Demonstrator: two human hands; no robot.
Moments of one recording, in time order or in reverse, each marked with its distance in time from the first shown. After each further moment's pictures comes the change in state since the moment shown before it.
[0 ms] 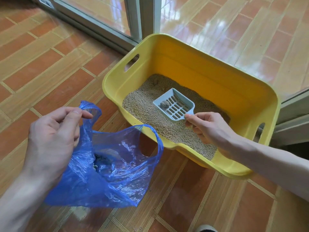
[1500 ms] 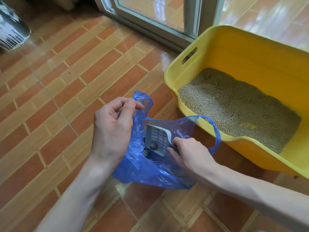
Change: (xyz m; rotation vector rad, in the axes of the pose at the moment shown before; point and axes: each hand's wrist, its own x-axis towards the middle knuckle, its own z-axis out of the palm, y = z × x) left_hand -0.031 0.032 -0.033 0.014 0.070 0.047; right_hand -0.029 0.018 0.192 -0.877 -0.141 -0.405
